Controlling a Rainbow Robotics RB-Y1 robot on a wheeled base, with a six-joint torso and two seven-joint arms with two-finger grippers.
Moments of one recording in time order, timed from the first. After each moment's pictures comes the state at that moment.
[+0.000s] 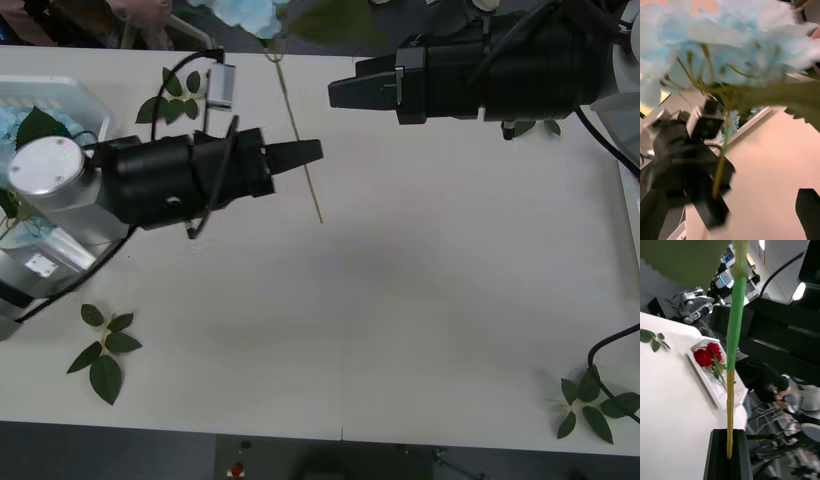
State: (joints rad) right arm -0.73 -0.68 0.24 -1.65 -1.80 1.04 2.04; left arm -0.49 0.68 -0.43 -1.61 2.29 0.77 -2.27
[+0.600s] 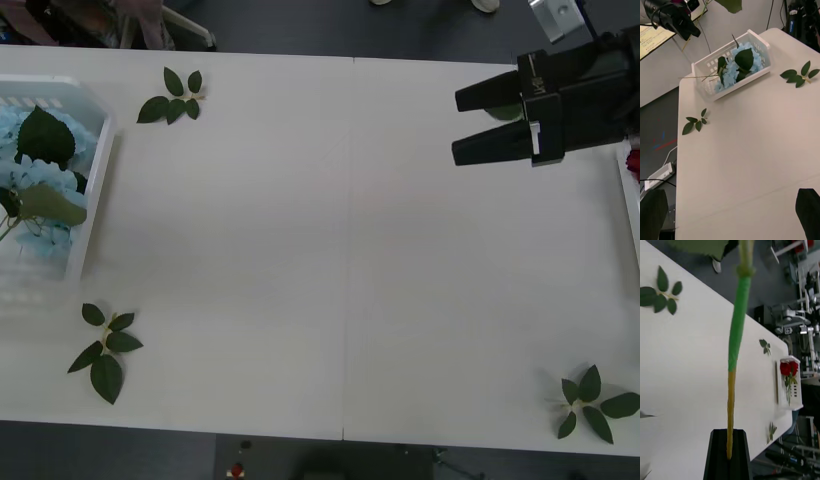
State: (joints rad) right arm -0.73 -1.27 0.51 -1.74 -2.30 0.98 2.46; left arm -0.25 1.43 -0.20 -1.16 2.67 1.14 -2.11
